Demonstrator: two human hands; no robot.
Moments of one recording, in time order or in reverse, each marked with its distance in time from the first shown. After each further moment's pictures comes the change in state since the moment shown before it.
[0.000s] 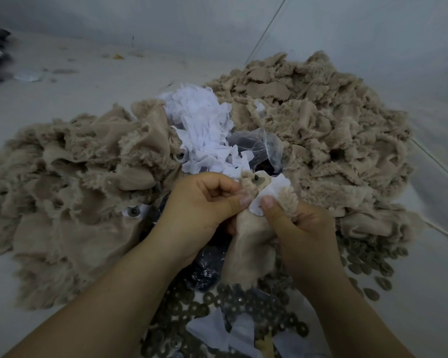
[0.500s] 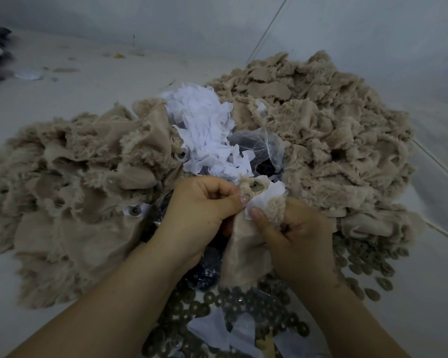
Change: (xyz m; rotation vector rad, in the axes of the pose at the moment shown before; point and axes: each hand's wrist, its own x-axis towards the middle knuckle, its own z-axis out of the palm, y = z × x) left_hand 0.000 -0.005 0.001 0.008 0.078 -0.065; right_hand 0.000 0.006 0.004 -0.280 -0.035 -0.264
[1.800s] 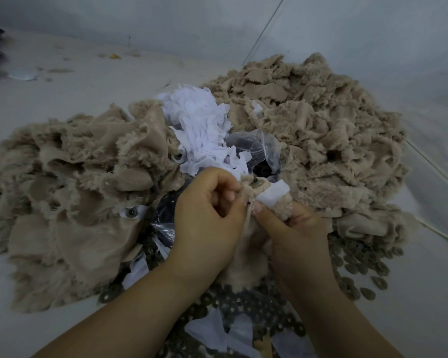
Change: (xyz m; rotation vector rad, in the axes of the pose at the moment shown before) left_hand -0.018 0.003 0.021 0.472 0.230 0.468; right_hand -0.003 -0.010 0.006 0.620 0.041 0.475
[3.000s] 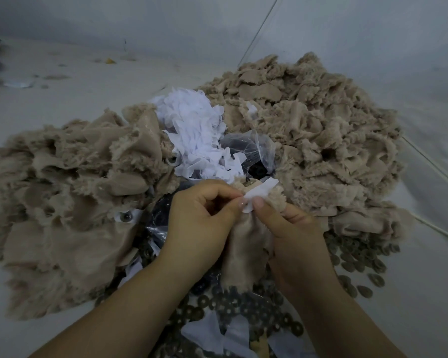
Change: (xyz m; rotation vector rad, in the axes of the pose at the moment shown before) left_hand 0.004 -0.013 -0.002 -0.166 -0.116 -0.164; right_hand 0.002 -0.003 -0.005 0.063 -0.017 0.195
